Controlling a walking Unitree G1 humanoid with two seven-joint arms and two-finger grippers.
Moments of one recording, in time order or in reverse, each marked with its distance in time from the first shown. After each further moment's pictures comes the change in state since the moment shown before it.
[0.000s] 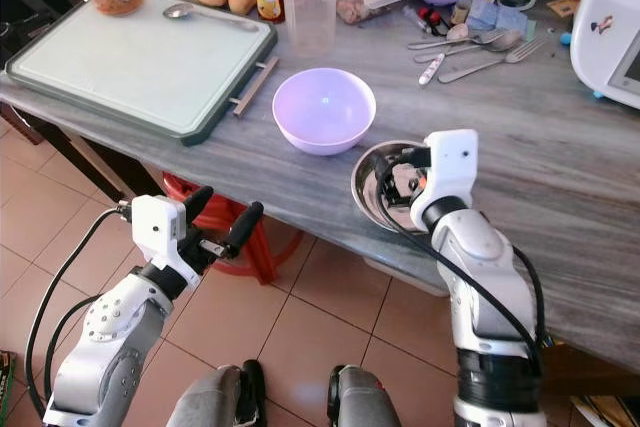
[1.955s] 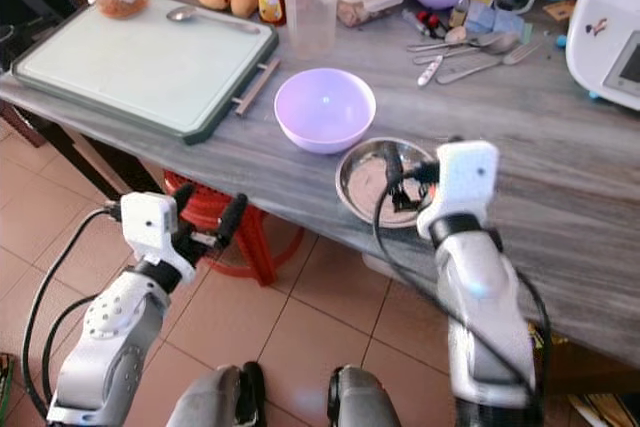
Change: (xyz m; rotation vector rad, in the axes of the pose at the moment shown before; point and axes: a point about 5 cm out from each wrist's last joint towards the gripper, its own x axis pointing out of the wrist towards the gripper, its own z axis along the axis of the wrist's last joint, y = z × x) left arm 0.002 0.011 0.001 0.029 -0.008 0.159; right arm -0.034 0.011 0.005 -0.081 -0.219 -0.114
